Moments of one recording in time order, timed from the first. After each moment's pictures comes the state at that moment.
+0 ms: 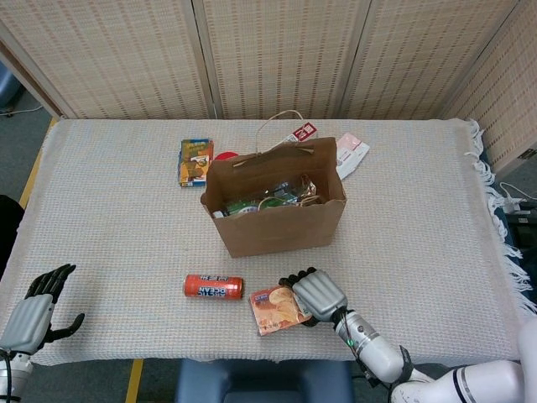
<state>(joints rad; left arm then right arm) -0.11 -1.05 0.00 -1.80 1.38 1.32 -0.01 0.78 -1.42 -0.04 -1.99 -0.96 1.05 -0.68</state>
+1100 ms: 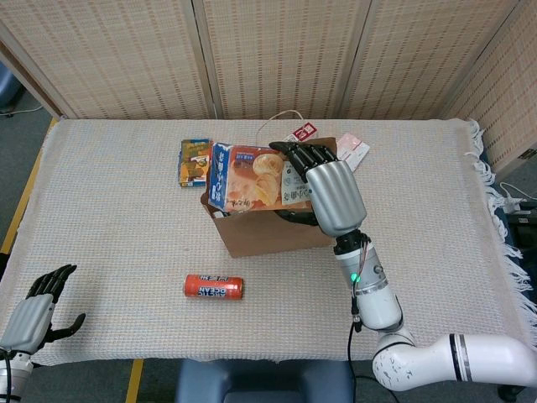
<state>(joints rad) -0.12 -1.04 0.00 -1.80 1.37 1.30 -0.04 0.86 -1.35 0.48 -2.04 -1.01 1.38 -0.52</state>
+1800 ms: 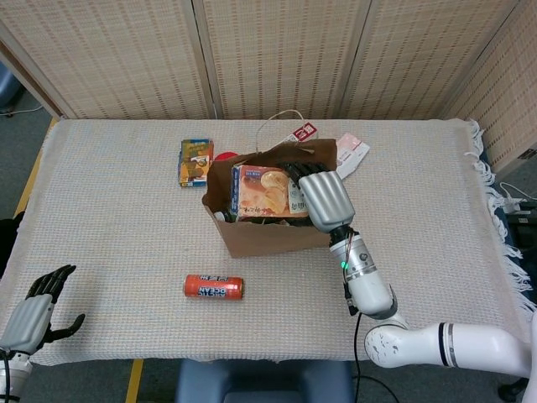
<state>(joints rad) -0.12 -1.04 0.00 -1.80 1.37 1.29 -0.05 0.90 -1.38 0.39 -1.89 -0.83 1.22 -0.60</state>
